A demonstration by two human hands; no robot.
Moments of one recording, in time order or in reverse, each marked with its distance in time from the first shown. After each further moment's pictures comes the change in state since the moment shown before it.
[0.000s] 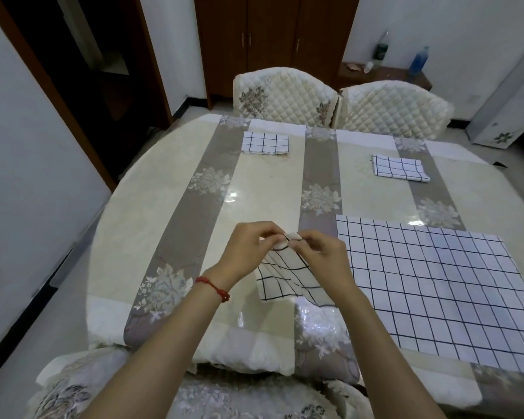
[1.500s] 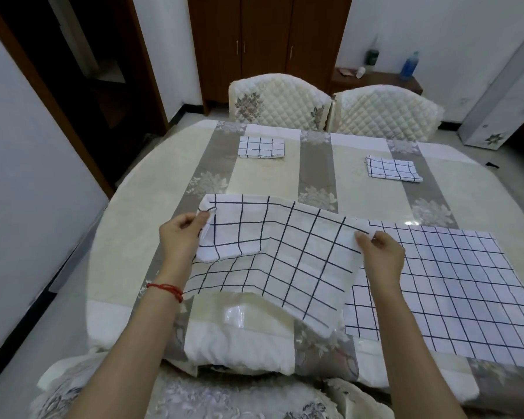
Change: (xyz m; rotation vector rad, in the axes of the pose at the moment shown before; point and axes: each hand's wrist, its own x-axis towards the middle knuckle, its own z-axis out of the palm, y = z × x) left_hand -0.013 -0.019 -0.062 -0.396 0.632 -0.470; right_hand 0.008 0.040 -0.063 0.097 0.524 0.268
